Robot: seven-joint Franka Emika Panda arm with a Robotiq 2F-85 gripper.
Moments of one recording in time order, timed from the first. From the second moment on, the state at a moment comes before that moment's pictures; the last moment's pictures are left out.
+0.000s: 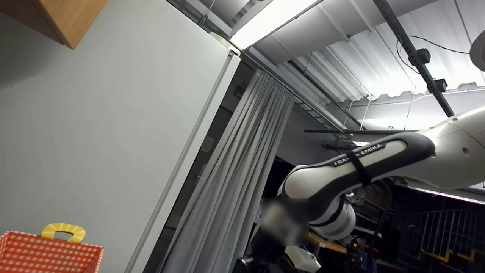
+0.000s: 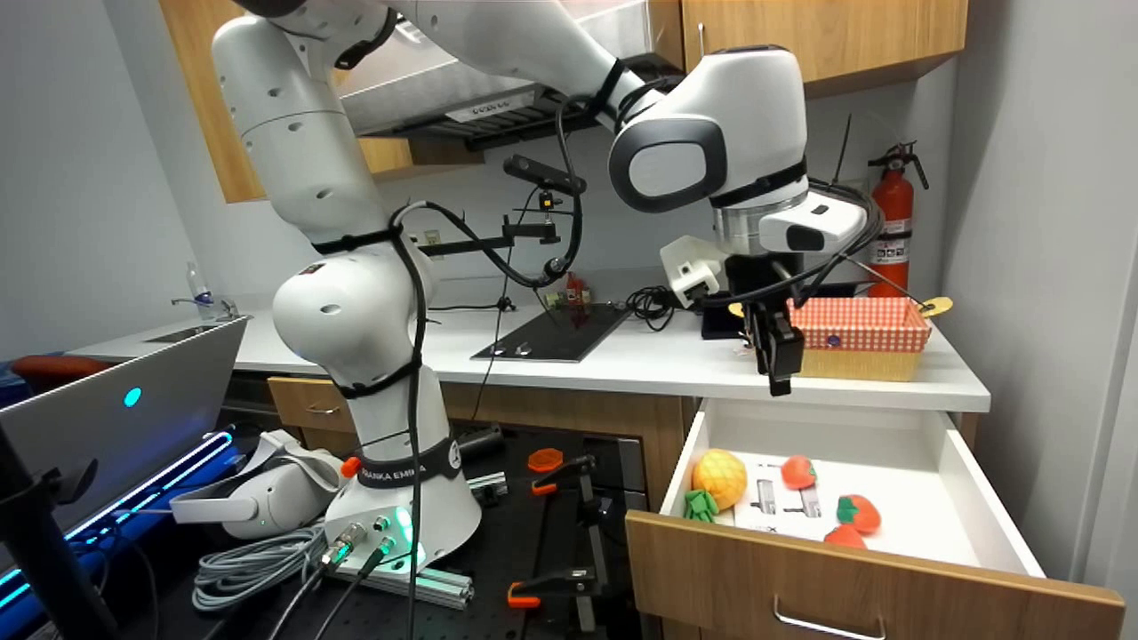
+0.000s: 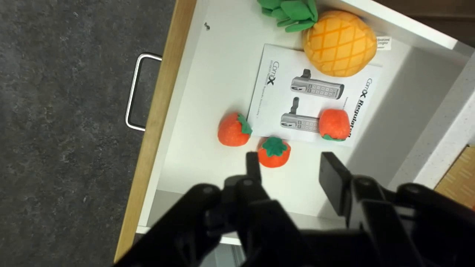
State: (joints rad) arm -0.01 -0.17 -0.05 -2.55 0.25 2.47 -0.24
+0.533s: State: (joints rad) arm 0.01 -0.22 -0.06 -2.55 0.29 2.44 -0.29
